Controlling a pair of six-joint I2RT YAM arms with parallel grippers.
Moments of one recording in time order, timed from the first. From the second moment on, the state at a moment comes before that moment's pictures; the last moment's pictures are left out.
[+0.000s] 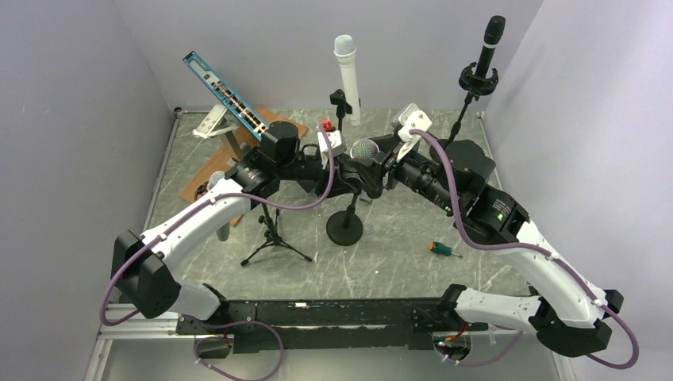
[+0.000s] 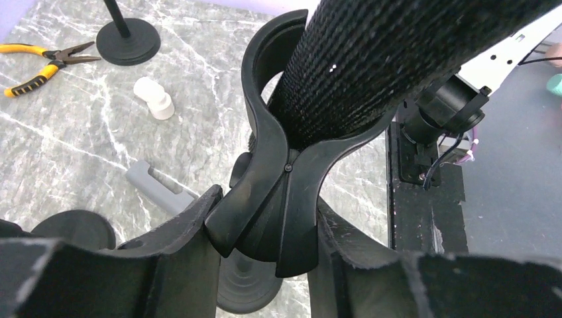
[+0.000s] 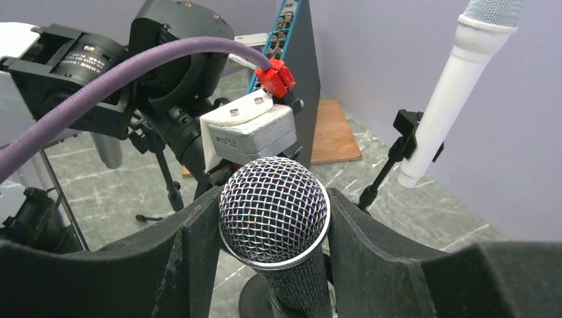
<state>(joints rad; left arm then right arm) -0.68 1.41 1.25 -0.15 0.77 0.12 0.89 1.01 1.40 -0.39 0.02 -0.09</state>
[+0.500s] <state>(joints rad) -0.68 1.41 1.23 -0.06 0.78 0.11 0.89 1.12 1.61 -0.48 0.01 -0.12</state>
